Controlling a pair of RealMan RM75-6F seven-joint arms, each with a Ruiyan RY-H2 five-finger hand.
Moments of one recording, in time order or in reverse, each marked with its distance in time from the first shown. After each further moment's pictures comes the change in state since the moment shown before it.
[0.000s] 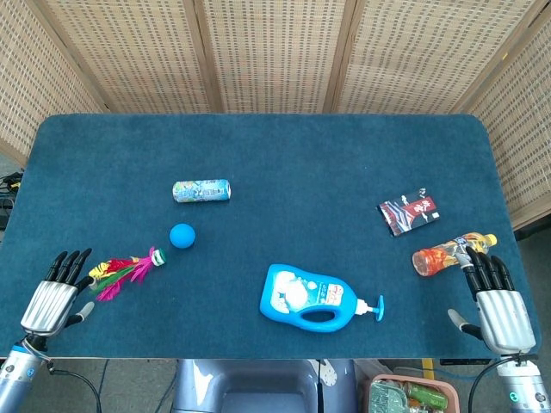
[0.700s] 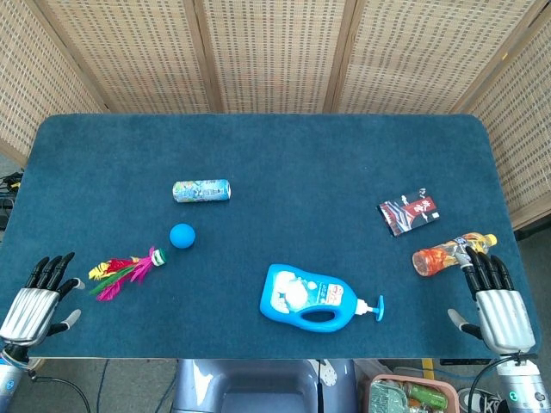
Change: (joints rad) left arm 0.037 0.151 0.007 -0.231 -0.026 -0.005 0.040; right arm 0.002 -0.001 0.000 0.003 0.001 -0.004 -0.005
